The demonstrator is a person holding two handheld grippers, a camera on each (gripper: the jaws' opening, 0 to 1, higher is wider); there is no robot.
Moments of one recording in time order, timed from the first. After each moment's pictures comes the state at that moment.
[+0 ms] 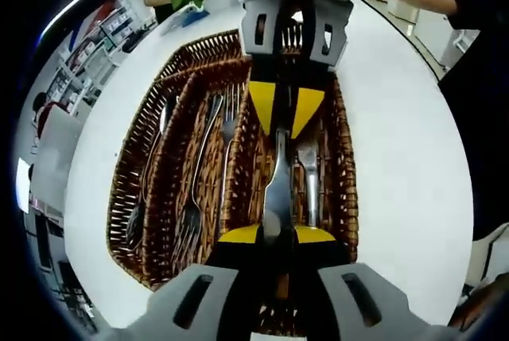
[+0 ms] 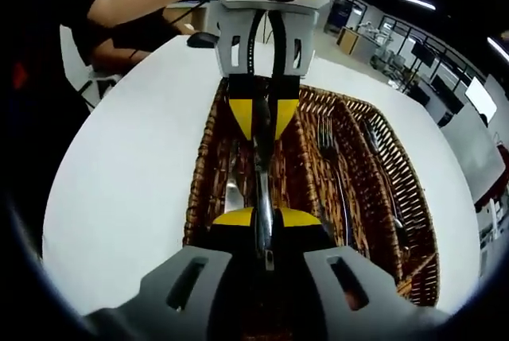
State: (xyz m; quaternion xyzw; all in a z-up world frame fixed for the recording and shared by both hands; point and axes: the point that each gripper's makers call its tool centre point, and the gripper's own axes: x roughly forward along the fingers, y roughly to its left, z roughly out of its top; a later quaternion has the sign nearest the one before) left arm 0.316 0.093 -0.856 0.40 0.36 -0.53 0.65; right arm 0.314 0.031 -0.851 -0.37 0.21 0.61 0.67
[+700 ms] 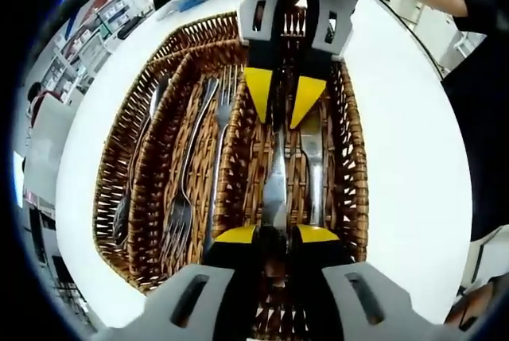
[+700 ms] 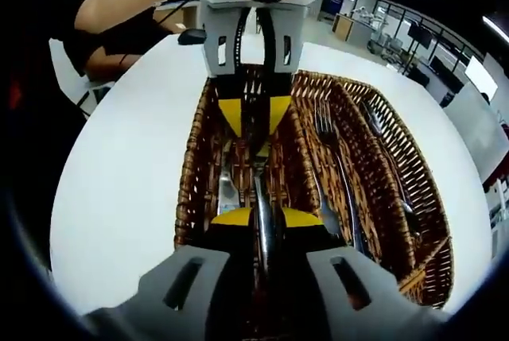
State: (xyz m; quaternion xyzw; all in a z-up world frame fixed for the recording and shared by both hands) left arm 0.313 0.096 -0.868 0.40 0.39 -0.53 0.64; right arm 0.316 0.023 -0.853 -0.33 0.25 0.60 0.69
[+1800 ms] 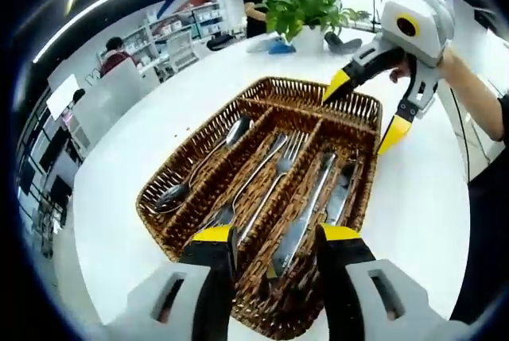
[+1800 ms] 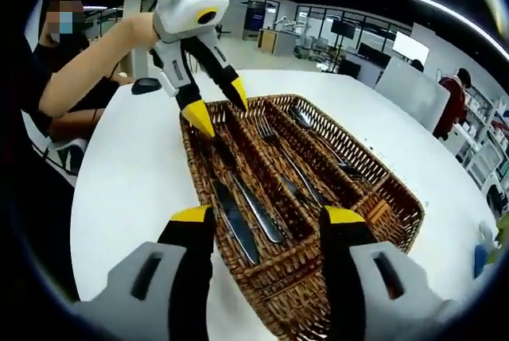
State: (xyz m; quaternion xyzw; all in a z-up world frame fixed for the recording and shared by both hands) left arm 0.322 0.092 -0.798 0.23 0.29 -0.41 0.83; right arm 0.296 -0.038 -0.797 -0.23 0.22 0.45 0.83
